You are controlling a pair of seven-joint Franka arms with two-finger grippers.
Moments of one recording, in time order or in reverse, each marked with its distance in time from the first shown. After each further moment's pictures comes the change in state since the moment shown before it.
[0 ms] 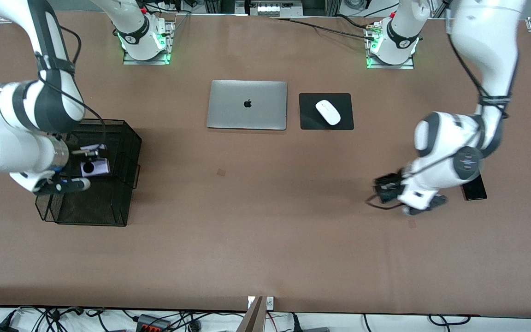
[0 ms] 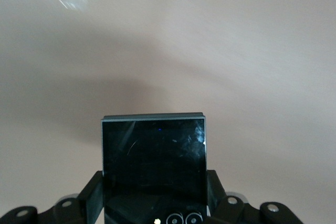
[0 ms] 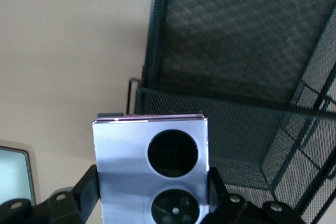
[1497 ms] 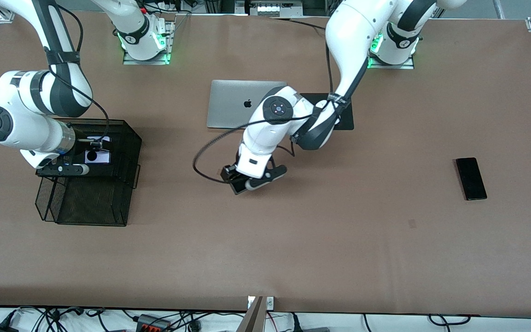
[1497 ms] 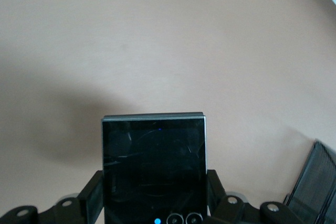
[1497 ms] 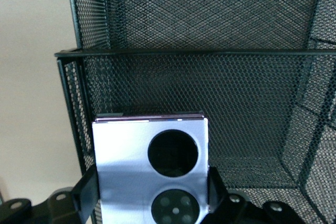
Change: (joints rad) left arm -0.527 0.412 0.007 0.559 -0.060 0.339 -0.474; right arm -0.037 -0.083 -0.001 -0.303 -0.001 0.269 0.124
